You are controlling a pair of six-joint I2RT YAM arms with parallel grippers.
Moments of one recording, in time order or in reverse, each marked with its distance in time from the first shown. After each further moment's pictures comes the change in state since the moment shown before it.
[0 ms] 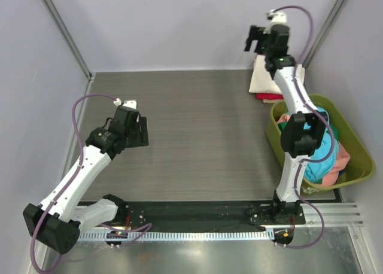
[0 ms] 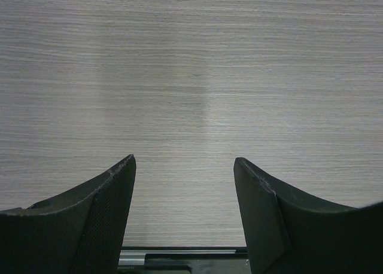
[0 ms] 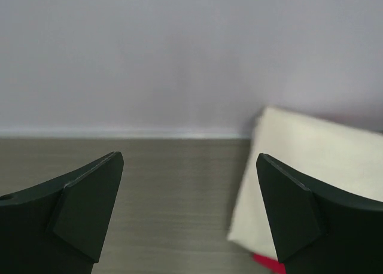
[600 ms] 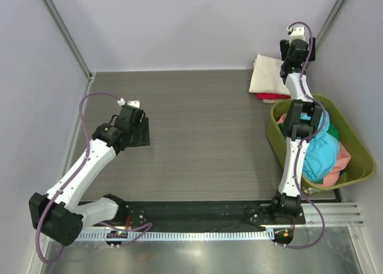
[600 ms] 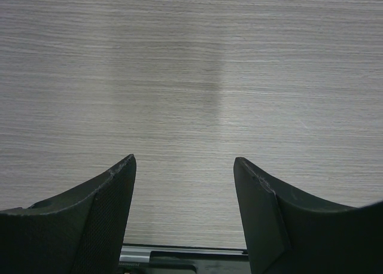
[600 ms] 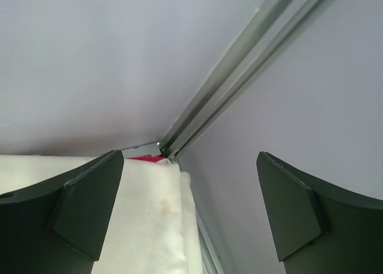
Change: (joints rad) left arm 0.000 0.081 0.000 0.000 -0.024 0.000; right arm -0.202 0.475 0.242 0.302 0.301 -0.503
